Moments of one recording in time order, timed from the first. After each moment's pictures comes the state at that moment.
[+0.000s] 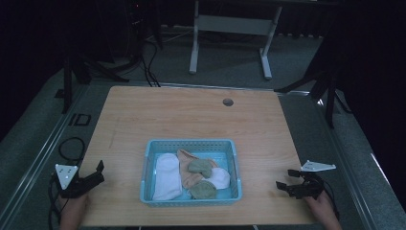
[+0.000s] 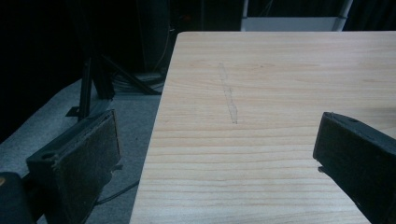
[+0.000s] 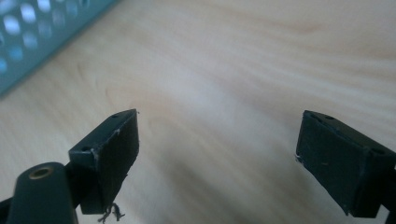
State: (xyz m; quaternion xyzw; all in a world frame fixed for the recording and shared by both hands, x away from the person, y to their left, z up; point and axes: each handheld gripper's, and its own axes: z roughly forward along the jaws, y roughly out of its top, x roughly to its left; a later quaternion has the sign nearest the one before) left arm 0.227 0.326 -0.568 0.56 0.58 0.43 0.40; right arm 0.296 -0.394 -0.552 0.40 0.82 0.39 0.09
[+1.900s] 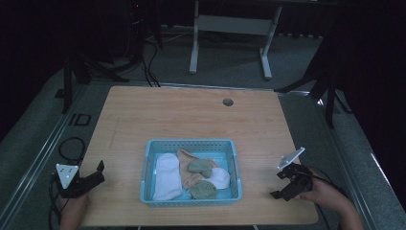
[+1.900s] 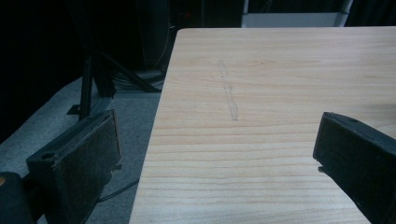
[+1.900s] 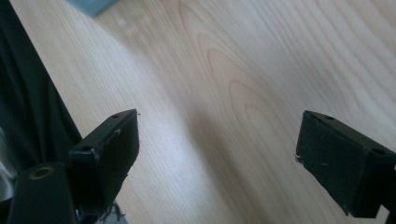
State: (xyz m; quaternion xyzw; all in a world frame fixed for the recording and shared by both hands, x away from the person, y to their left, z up) left arm 0.228 0.325 -0.568 0.57 0.58 0.43 0.40; right arm 0.305 -0.325 -0.488 0.26 0.94 0.20 -0.01
